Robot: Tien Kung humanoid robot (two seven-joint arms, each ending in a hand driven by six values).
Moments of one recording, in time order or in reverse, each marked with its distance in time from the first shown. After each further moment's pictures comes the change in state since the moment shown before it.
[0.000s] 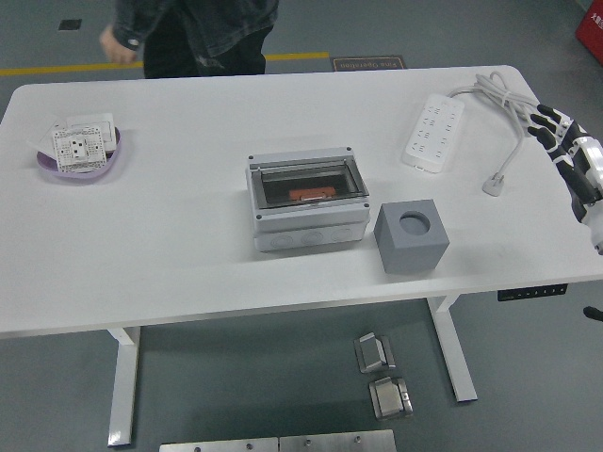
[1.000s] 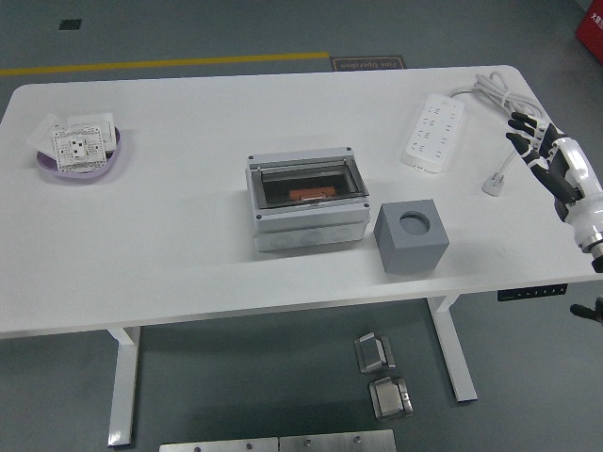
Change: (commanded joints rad) left arm 0.026 -0.027 -0.118 -0.026 0.110 0.031 0.016; right arm 0.057 0.013 -0.091 -0.019 -0.013 -0.004 -0.012
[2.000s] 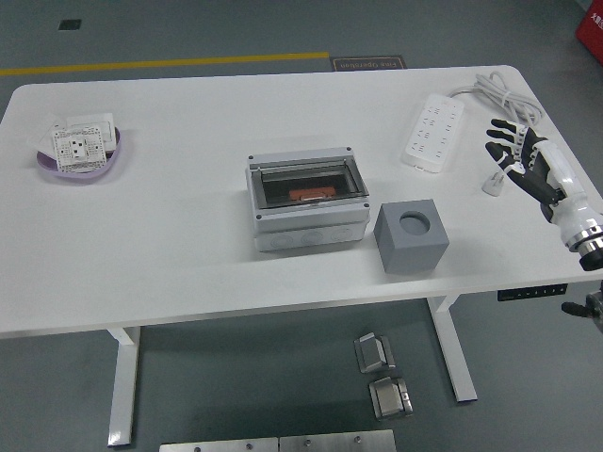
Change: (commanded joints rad) left arm -0.014 0.009 -0.045 -0.006 0.032 -0.019 -0.008; right arm 0.020 -0.016 -0.029 -0.001 -0.020 -0.012 -0.049
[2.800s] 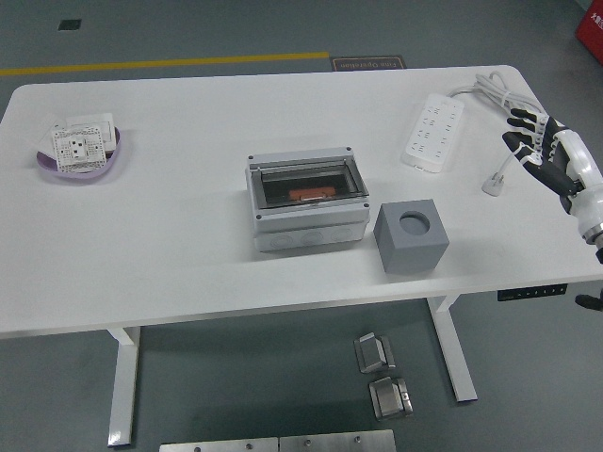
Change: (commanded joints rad) left arm -0.028 0.000 -0.039 -0.007 0.035 -0.007 -0.005; right arm -0.004 -0.012 0.050 0.002 -0.037 -0.009 -0.004
